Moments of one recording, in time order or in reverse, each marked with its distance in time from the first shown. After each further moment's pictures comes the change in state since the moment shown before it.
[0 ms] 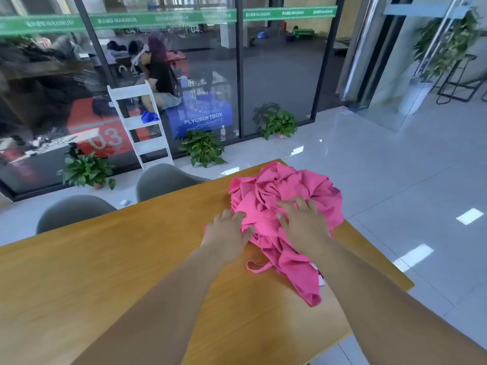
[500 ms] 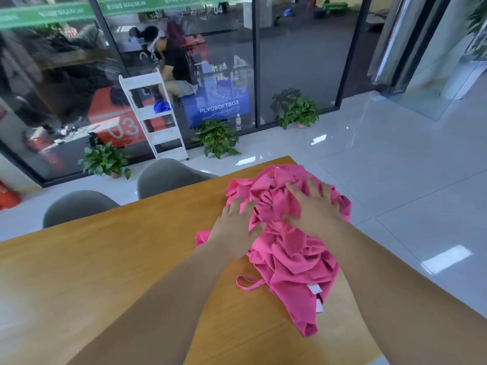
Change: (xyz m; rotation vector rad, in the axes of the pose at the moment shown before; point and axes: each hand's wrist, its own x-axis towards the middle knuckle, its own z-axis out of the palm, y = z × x) left_hand 0.089 0.043 0.023 -0.010 -0.006 -0.017; right_hand 0.113 0.092 0.009 0.048 -0.231 0.020
